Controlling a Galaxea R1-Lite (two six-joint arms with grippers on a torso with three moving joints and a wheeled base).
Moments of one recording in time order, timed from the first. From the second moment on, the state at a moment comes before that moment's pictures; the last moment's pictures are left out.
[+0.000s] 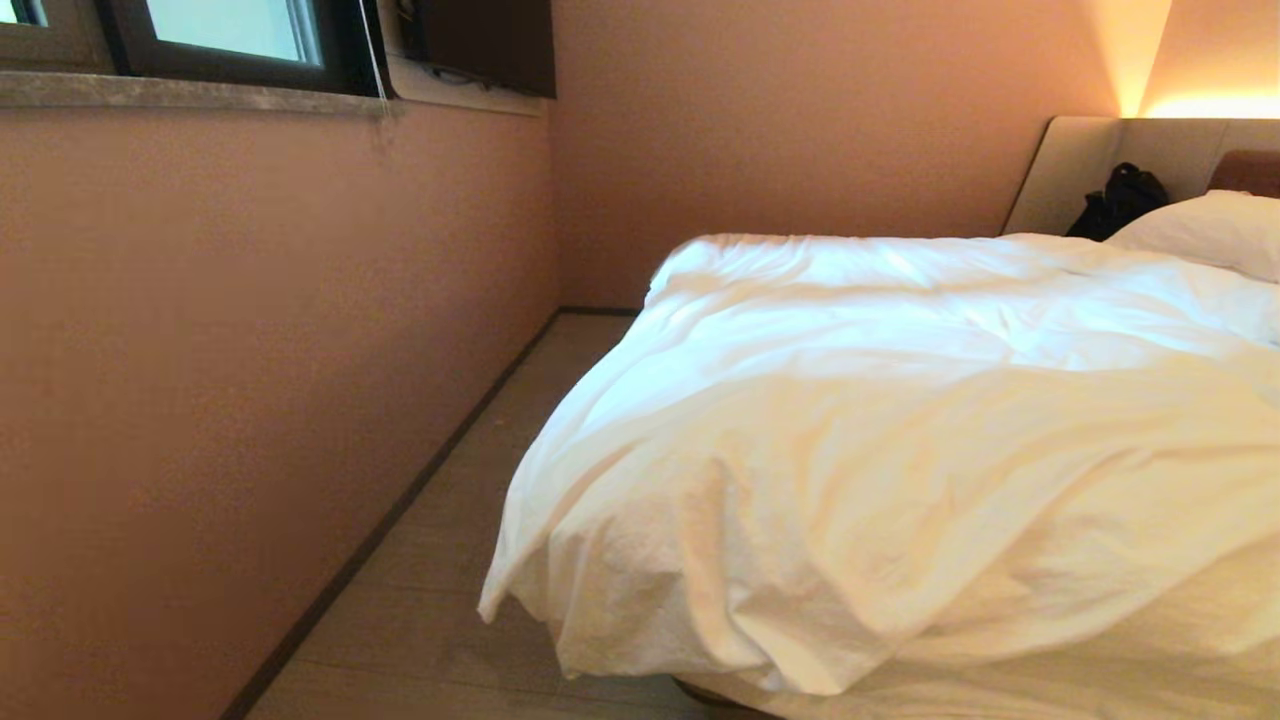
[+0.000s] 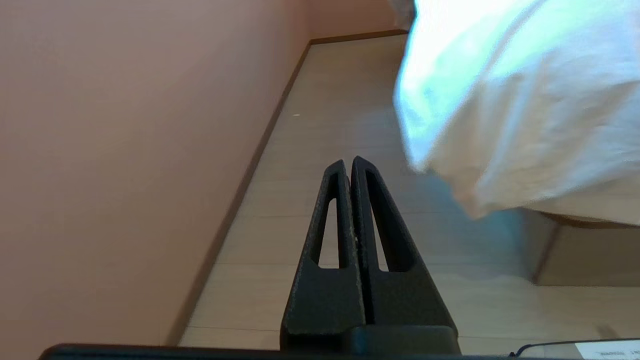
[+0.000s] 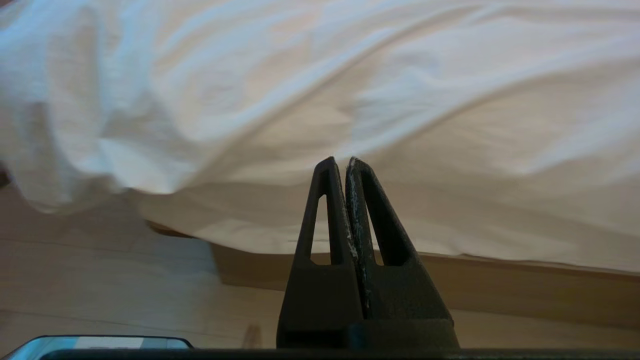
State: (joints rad) left arm 0.01 0.00 0.00 0.01 -0.04 0.13; right arm 0.01 0.00 -0.03 0.07 0.01 -0.02
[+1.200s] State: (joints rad) left arm 0.01 0.00 0.00 0.02 -0.03 0.13; right arm 0.01 0.00 -0.03 0.07 0.01 -0.02
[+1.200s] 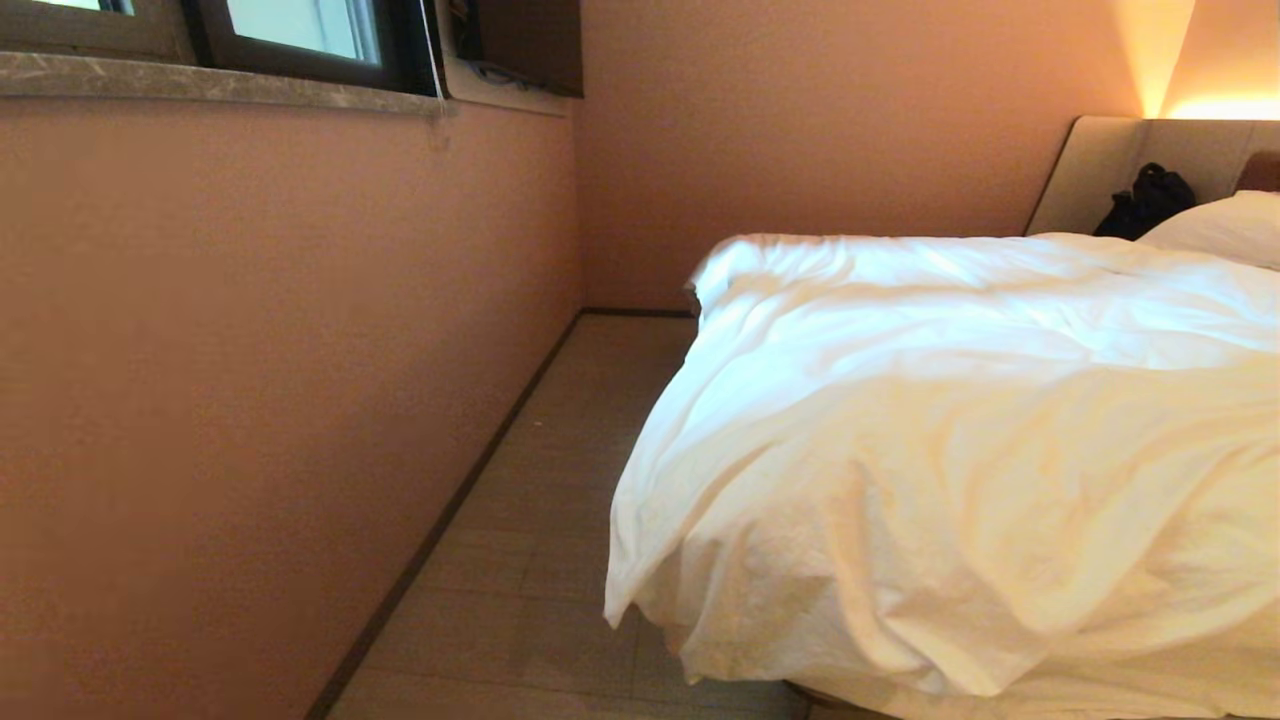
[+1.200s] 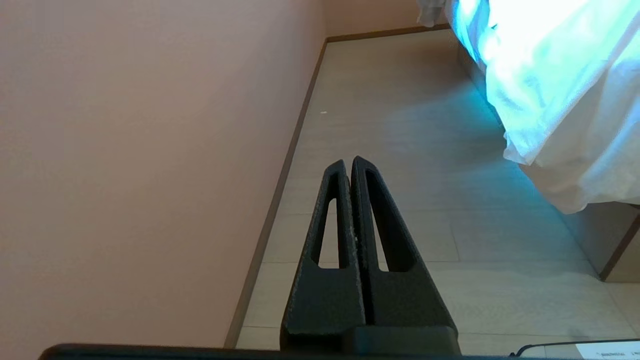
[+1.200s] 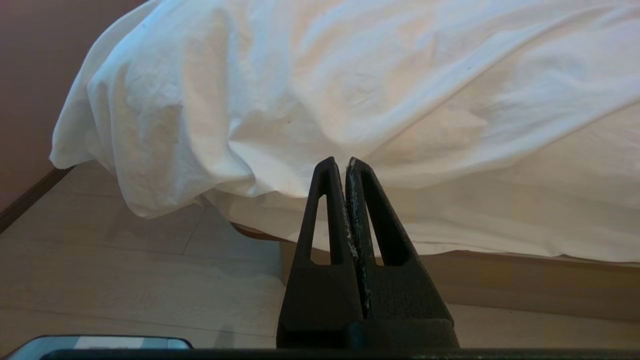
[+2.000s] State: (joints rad) left arm 0.01 0.00 0.00 0.02 -0.03 0.12; right arm 0.01 0.00 -0.03 0.07 0.01 -0.02
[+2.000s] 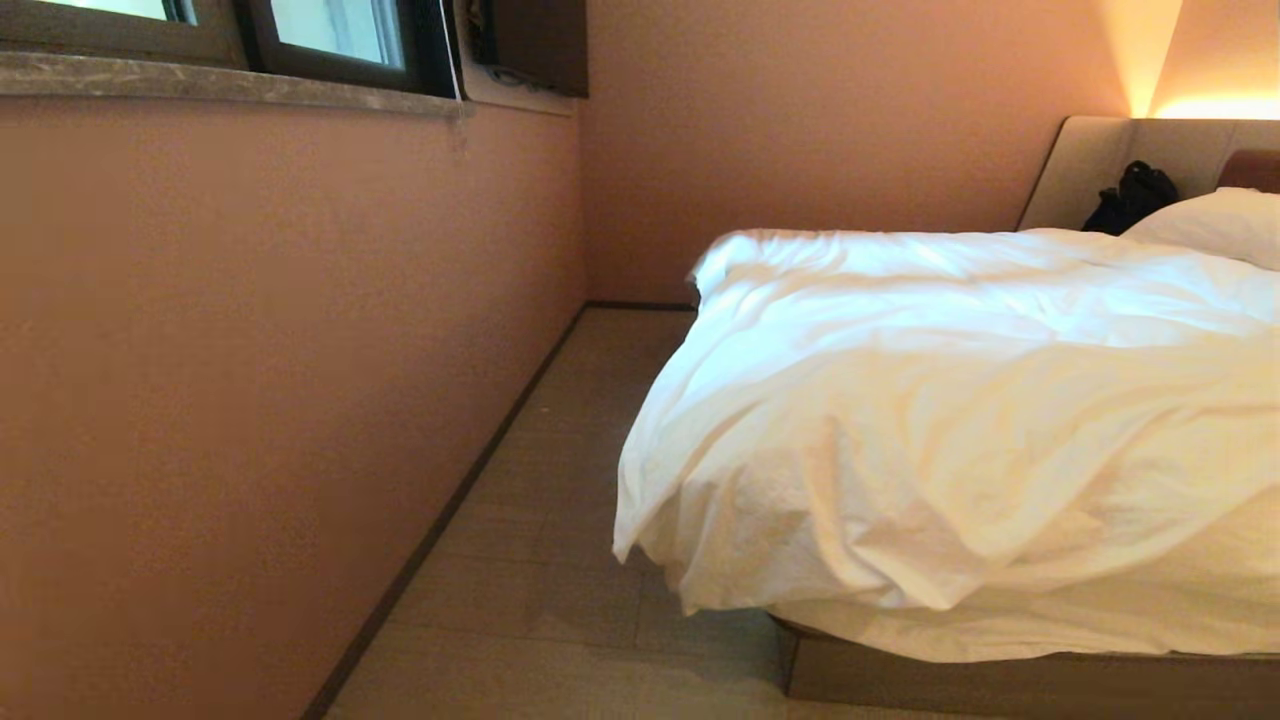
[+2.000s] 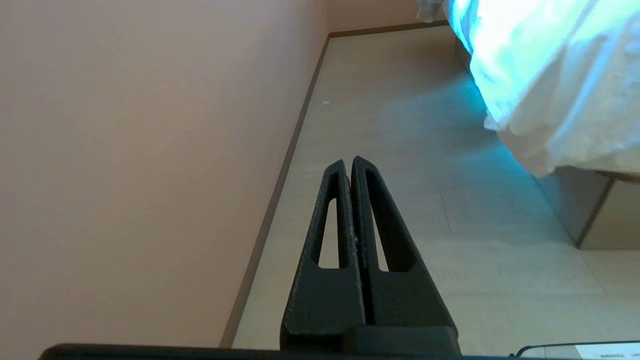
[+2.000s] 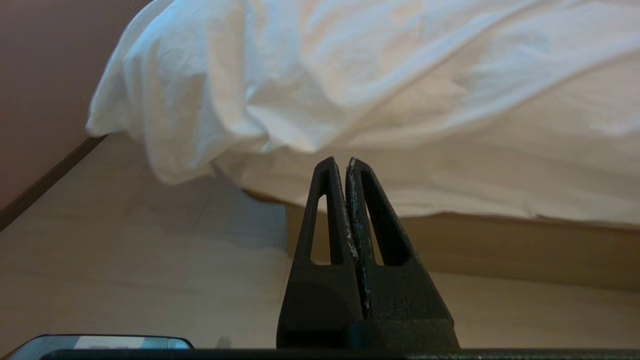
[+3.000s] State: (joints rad) left arm 0.01 0.00 0.00 0.01 -0.03 0.11; right arm 0.01 0.00 -0.03 0.07 0.01 -0.02
